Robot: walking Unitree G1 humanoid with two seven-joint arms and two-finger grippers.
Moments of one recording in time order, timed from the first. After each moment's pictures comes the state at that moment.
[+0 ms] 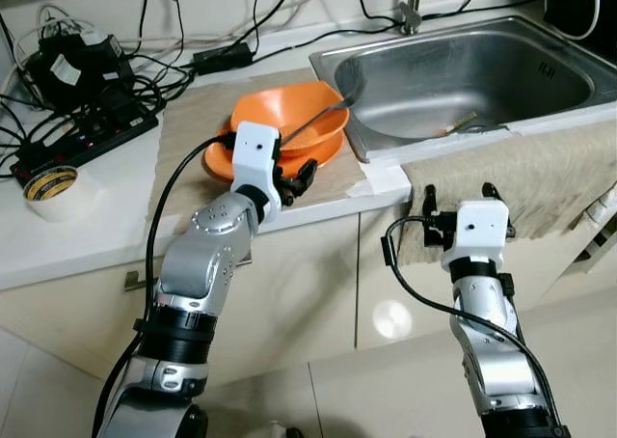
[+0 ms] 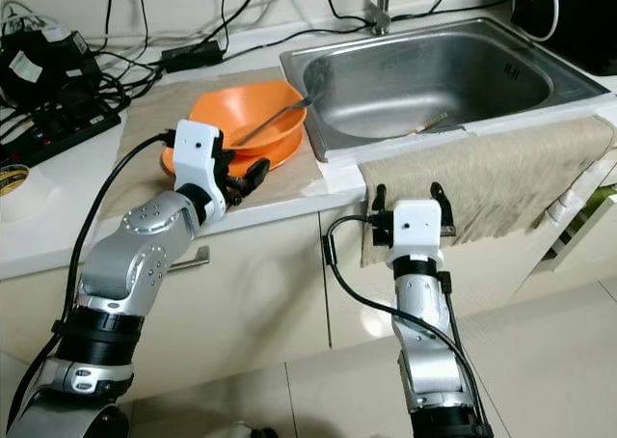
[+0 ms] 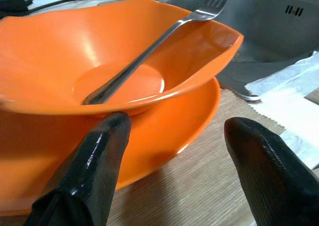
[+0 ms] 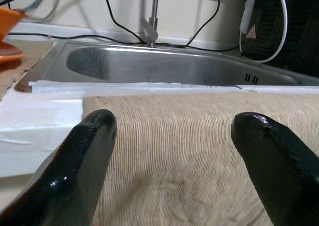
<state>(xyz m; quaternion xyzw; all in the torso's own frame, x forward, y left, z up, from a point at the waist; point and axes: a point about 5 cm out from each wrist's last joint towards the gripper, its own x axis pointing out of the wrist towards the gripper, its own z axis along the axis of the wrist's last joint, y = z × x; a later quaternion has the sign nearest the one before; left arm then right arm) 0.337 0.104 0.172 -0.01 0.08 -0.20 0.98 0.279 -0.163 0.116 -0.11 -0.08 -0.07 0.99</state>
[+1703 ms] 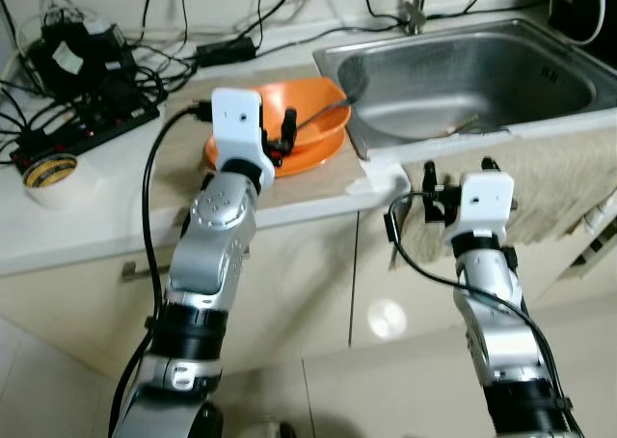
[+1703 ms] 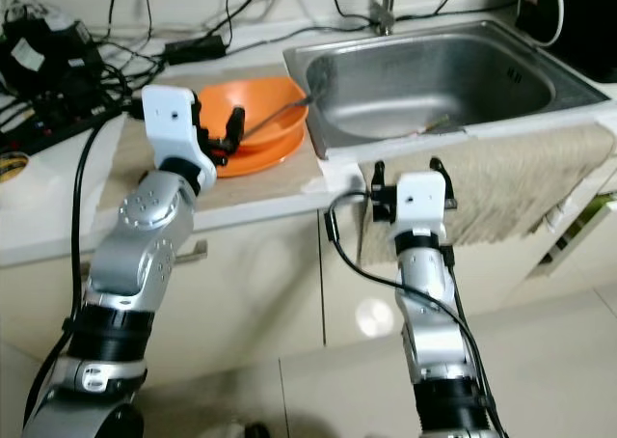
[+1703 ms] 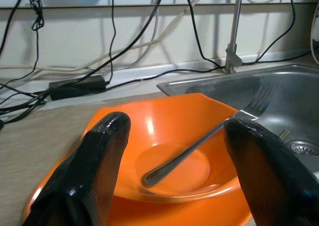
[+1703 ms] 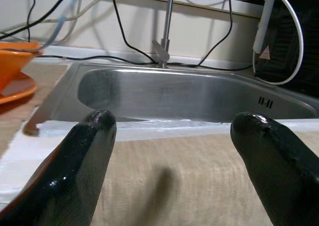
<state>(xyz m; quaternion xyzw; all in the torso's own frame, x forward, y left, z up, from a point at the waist) 0.339 0.104 0.208 -0.01 -0.07 -0.09 0.99 0.300 -0.163 0.140 -0.10 -0.11 -0.04 0.99</state>
